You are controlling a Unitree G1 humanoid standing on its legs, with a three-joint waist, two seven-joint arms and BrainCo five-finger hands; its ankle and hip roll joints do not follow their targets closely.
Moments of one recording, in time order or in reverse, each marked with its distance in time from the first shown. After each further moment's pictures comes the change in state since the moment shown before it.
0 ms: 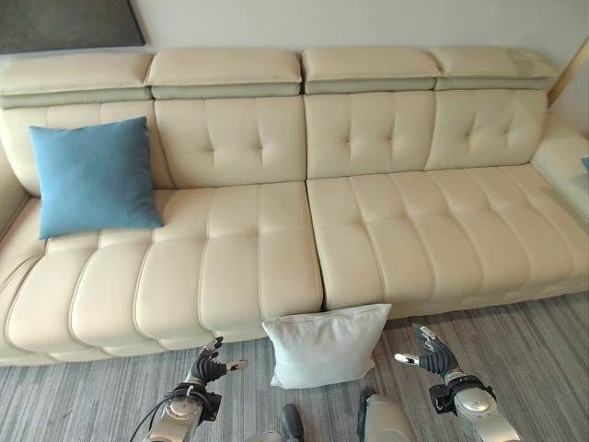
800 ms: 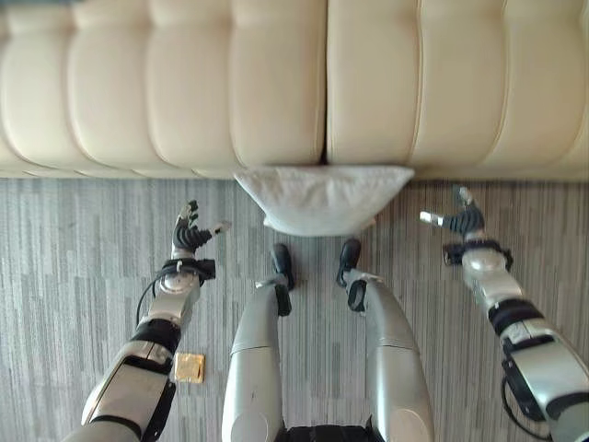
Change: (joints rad) left arm -0.621 0.116 0.006 0.029 -0.252 -0.085 0.171; right arm -0.854 -0.130 0.043 0.360 0.131 -0.053 -0.236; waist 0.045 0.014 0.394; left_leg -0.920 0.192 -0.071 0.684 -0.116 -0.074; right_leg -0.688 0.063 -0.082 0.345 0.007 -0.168
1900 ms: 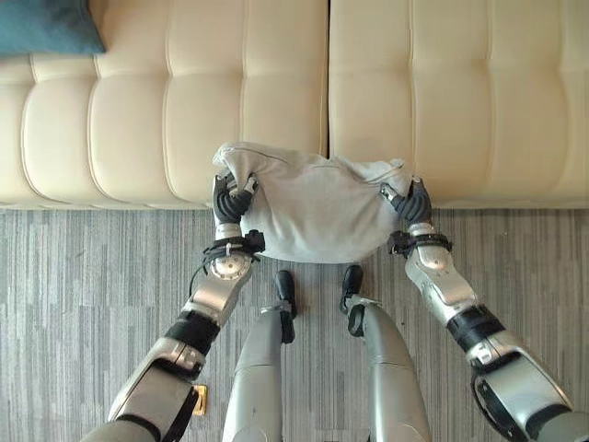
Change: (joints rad) left arm 0.168 -0.122 -0.096 -0.558 0.100 -0.023 0.303; right arm 0.286 0.142 0.131 -0.602 0.179 -0.078 -0.057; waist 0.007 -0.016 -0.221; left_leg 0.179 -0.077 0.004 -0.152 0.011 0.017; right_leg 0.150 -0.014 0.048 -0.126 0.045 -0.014
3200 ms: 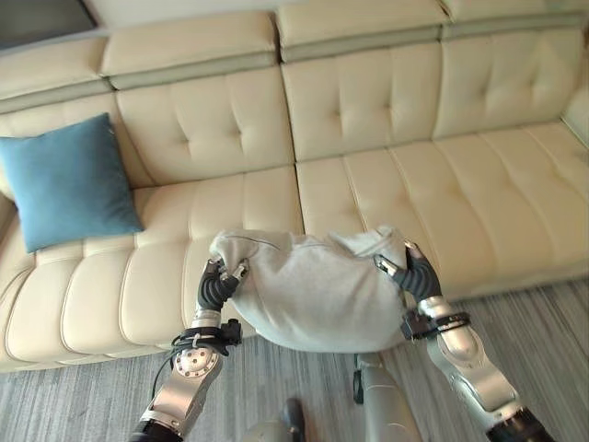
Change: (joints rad) left arm 0.531 0.033 0.017 -0.263 -0.001 0.003 -0.248; right arm 0.529 -0.116 -0.071 -0.456 -0.093 0.044 0.200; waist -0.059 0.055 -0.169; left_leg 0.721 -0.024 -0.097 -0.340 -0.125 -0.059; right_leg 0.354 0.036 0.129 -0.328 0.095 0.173
